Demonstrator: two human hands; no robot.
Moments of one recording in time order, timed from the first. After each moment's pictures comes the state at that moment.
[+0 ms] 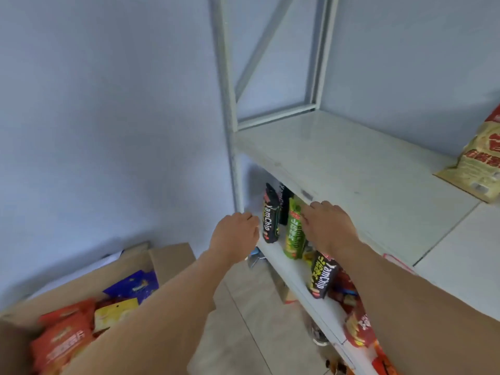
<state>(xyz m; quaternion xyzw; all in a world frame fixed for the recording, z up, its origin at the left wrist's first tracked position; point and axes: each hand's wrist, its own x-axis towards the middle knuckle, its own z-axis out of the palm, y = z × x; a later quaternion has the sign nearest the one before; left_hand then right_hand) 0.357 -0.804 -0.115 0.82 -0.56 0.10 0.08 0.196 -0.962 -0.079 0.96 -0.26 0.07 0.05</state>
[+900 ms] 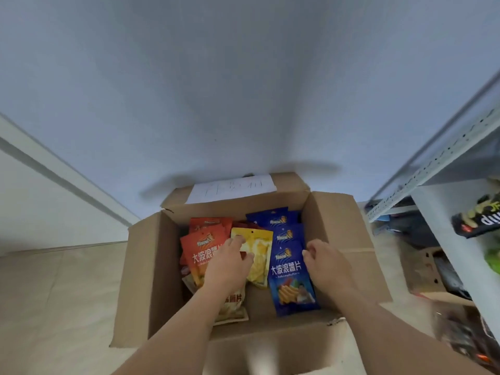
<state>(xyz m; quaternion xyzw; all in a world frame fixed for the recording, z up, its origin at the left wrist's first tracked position) 0.627 -0.361 -0.333 0.94 -0.08 -0.23 0.25 0.556 -0.574 -0.338 0.93 -0.25 -0.13 -0.26</state>
